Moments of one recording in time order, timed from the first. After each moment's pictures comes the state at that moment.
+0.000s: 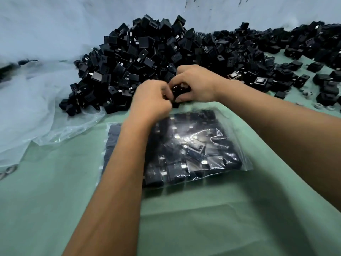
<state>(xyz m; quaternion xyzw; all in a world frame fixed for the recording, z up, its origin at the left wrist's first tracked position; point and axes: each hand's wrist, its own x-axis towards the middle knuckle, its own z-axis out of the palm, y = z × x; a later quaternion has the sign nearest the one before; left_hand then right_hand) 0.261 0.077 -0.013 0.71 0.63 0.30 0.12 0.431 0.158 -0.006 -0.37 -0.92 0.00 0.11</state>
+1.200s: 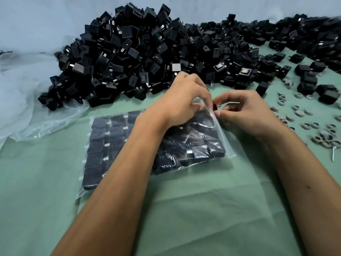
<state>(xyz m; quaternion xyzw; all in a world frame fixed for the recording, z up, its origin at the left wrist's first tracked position) 0.323 0.059 -0.016 0.89 0.39 0.20 0.14 0.539 0.035 -0.059 -0.53 -0.65 0.37 0.40</state>
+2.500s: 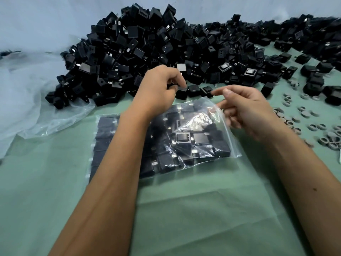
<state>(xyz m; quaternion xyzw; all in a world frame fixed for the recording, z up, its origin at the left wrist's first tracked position) 0.278 0.078 -0.021 0.77 0.50 0.36 0.17 0.519 0.032 -0.054 -0.48 -0.55 0.48 0.48</state>
